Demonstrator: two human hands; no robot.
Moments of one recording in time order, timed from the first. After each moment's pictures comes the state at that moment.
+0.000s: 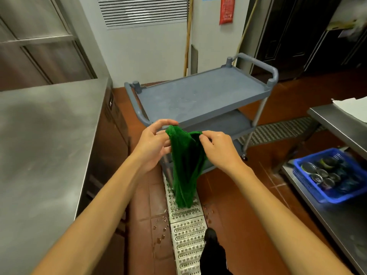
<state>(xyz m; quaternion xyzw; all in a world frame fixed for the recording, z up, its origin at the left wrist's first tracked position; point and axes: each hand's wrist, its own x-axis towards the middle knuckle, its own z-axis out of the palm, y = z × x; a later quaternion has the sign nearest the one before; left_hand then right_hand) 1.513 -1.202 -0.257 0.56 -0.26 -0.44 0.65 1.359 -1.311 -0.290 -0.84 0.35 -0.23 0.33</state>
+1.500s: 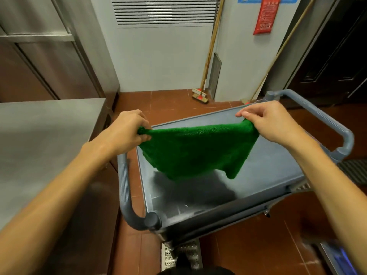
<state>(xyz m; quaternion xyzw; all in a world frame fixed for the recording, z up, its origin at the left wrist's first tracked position) 1.906 -1.527 -0.230 0.80 -0.59 0.00 0.12 1.630 -1.751 -0.199 -0.88 0.33 -0.18 0.29</state>
